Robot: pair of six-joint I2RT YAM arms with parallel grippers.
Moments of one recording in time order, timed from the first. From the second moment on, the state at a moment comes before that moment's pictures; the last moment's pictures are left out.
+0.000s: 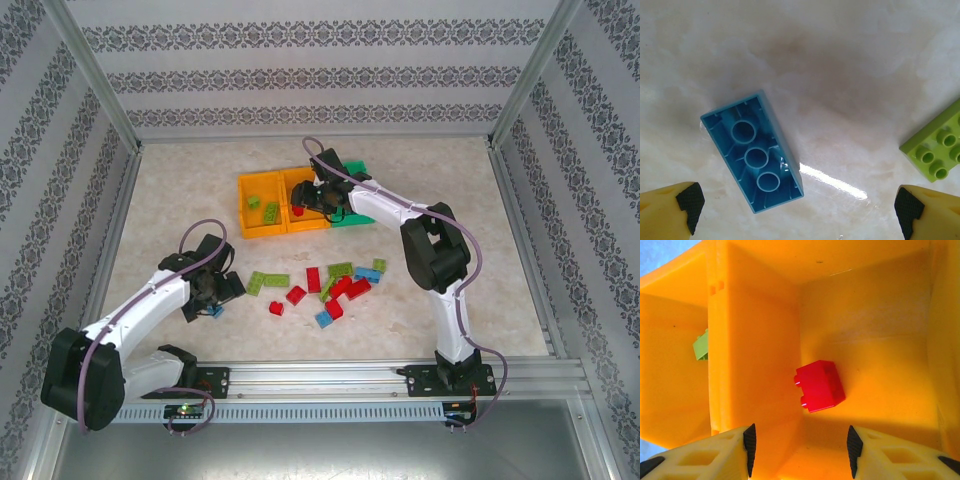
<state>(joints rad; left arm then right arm) -0.33 1.14 0.66 -0.92 -0.08 -0.90 0.56 2.15 1.69 -0.42 -0.22 0.70</state>
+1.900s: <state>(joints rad) -0.37 1.25 0.78 -0.74 0.03 -0.78 0.29 1.45 0.98 -0.42 -0.11 0.60</state>
